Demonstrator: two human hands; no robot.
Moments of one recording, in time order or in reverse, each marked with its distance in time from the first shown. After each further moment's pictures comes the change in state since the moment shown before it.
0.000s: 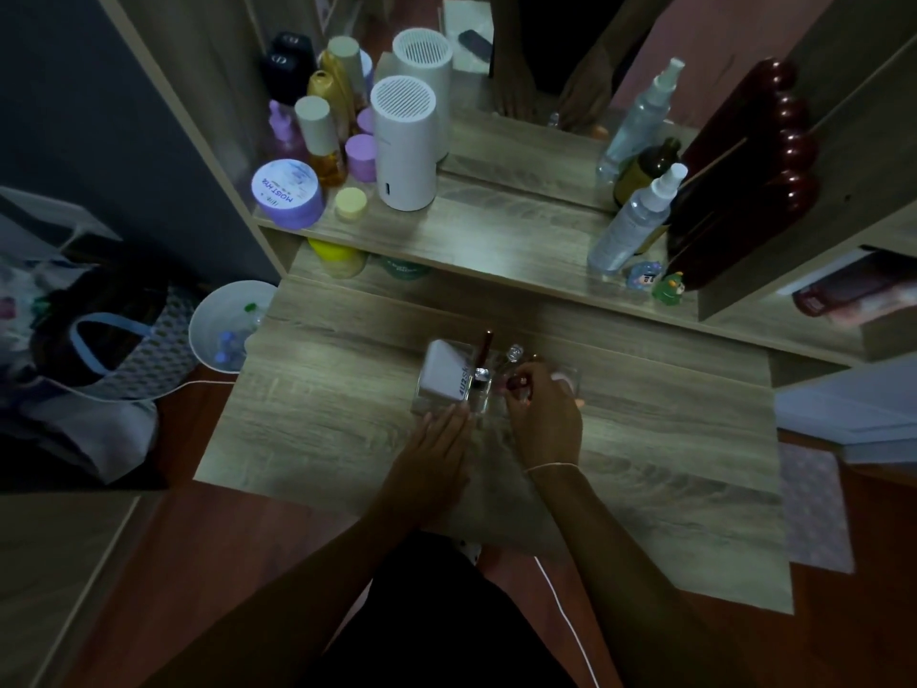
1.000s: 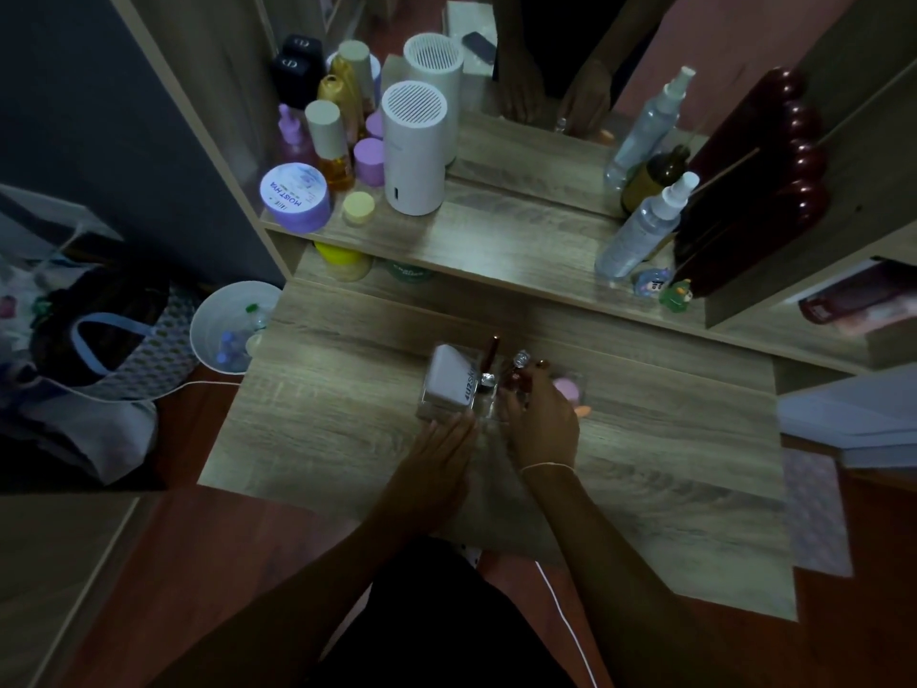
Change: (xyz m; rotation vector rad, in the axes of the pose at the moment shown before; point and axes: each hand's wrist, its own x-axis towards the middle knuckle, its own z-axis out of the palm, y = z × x) left_hand -0.010 -0.006 -0.002 -0.229 0.153 0.094; right_hand 0.002 -0.007 0.013 -0.032 0.023 0.043
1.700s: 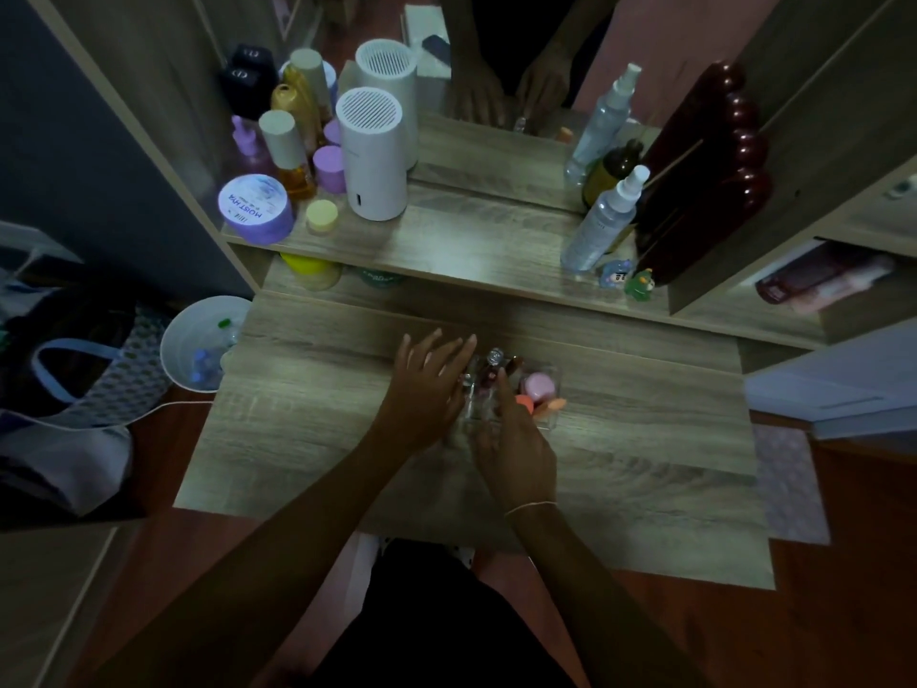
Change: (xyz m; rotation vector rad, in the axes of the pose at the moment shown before) left_hand 0.083 -0.011 -0.054 0.108 0.124 -0.044; right_hand -0.044 0.009 -0.001 -0.021 -0.037 -0.092
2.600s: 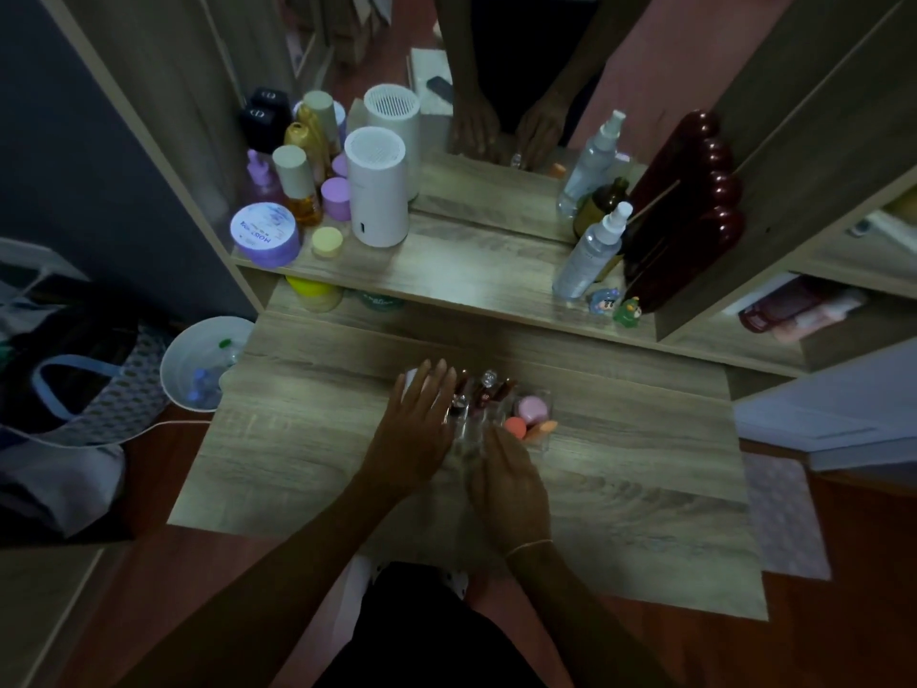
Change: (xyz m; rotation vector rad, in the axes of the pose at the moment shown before) left_hand -0.023 0.002 0.013 0.105 0.036 -0.005; right_hand -0.013 0.018 0.003 -0.150 -0.028 -0.221
